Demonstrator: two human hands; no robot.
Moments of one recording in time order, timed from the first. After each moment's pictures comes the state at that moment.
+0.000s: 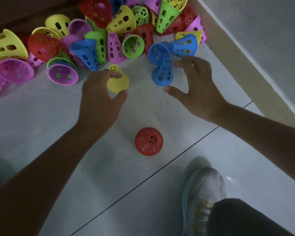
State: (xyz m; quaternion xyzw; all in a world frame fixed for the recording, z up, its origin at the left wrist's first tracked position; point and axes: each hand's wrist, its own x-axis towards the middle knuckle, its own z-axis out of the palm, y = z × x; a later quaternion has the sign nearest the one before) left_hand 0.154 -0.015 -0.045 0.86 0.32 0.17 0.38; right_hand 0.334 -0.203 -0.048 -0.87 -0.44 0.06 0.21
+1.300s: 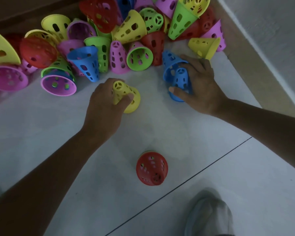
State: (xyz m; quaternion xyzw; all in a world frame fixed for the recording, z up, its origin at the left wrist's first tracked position) left_hand 0.193 0.018 -0.085 0.79 0.40 0.08 0.47; right_hand 0.417 -0.158 -0.106 -0.84 -0.51 0.04 0.18
